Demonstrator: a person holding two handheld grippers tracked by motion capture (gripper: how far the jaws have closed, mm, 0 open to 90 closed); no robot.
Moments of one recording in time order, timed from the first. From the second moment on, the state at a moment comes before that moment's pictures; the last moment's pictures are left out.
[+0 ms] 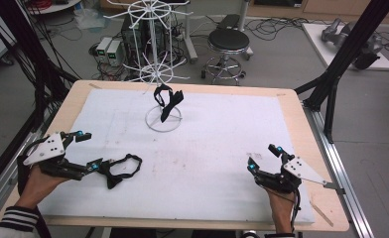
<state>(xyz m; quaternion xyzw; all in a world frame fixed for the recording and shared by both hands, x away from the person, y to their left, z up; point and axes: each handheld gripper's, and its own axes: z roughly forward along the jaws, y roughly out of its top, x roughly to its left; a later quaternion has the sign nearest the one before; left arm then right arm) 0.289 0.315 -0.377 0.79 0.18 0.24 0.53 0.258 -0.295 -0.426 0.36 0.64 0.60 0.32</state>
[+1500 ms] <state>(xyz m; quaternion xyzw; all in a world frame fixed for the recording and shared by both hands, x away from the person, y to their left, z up) 0.318 0.286 -0.370 0.93 0.02 0.09 0.35 0.256 -0.299 -0.438 0.37 0.64 0.59 0.32</state>
